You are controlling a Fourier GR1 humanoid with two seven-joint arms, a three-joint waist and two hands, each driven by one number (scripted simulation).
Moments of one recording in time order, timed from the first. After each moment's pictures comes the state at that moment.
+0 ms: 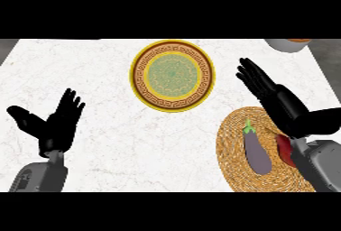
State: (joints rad) left arm -0.16 0.24 0.02 -1.32 0.42 0.24 0.12; right arm -0.36 -0.51 0.34 -1.55 -0.46 0.03 -0.04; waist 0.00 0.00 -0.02
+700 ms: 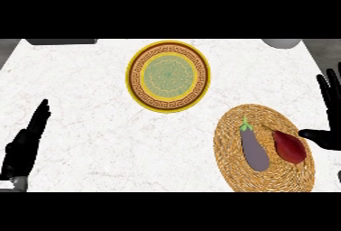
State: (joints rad) left arm 0.01 0.49 -0.07 -1.40 0.09 0.20 -0.10; right arm -0.10 -0.50 -0.05 -1.56 -0.72 -0.05 -0.19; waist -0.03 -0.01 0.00
